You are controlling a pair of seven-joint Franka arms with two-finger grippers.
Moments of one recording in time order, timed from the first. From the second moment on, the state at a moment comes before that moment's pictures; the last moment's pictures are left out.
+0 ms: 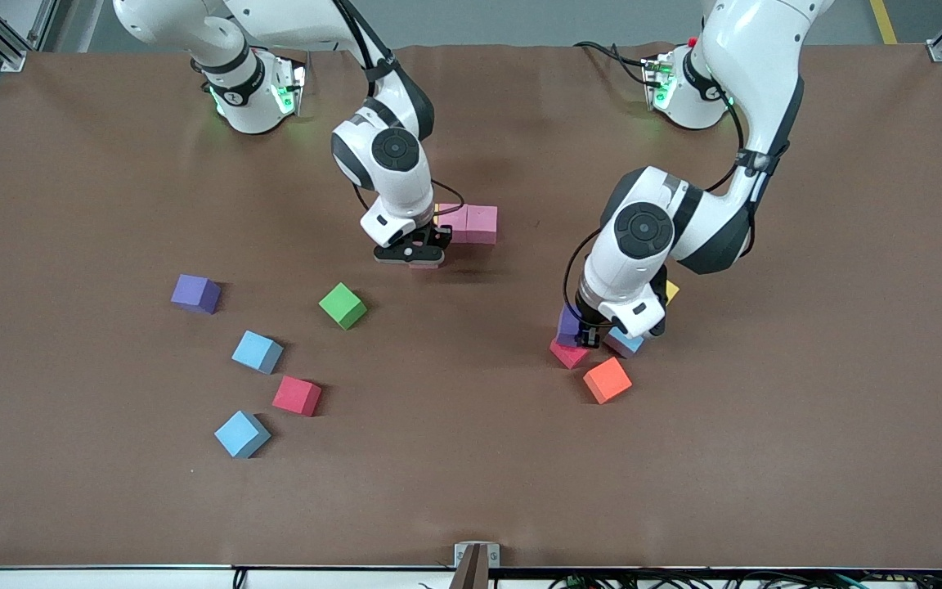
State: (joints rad) left arm -0.42 0.48 -0.11 -1.77 0.04 2.31 -1.94; right arm 0.88 0.42 -0.08 -2.10 0.03 2.52 0.81
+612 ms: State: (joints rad) left arm -0.42 0.49 -0.11 -1.77 0.04 2.31 -1.94; right arm 0.88 0.42 -0.08 -2.10 0.03 2.52 0.82
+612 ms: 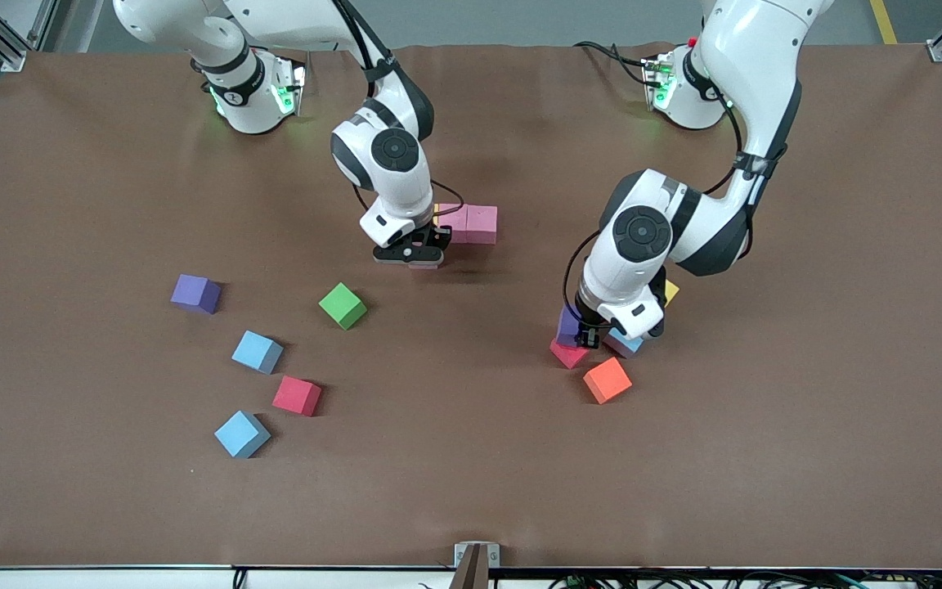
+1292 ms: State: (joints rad) left arm -0.42 0.50 -0.11 -1.77 0.04 2.31 -1.94; right arm 0.88 0.42 -0.08 -2.10 0.03 2.52 0.84
